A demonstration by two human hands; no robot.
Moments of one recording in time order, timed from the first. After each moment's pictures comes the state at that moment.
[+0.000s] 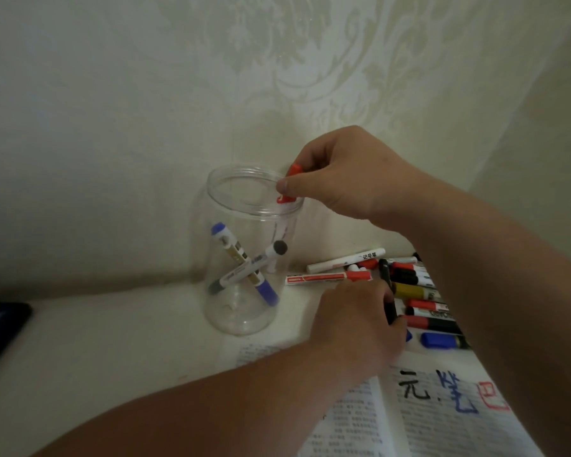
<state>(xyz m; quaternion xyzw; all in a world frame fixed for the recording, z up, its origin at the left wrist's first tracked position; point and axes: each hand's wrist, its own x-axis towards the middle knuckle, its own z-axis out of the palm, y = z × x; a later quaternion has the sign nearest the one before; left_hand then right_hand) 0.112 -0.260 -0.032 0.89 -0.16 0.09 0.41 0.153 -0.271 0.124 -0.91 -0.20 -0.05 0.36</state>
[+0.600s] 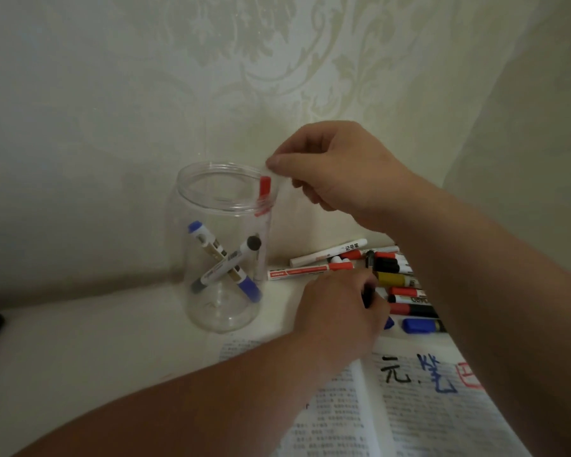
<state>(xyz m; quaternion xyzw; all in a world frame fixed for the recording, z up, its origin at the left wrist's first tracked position) 0.112 -0.259 -0.032 0.87 -0.18 0.10 0.45 0.148 -0.287 0.118 -0.87 -0.19 -0.08 0.46</state>
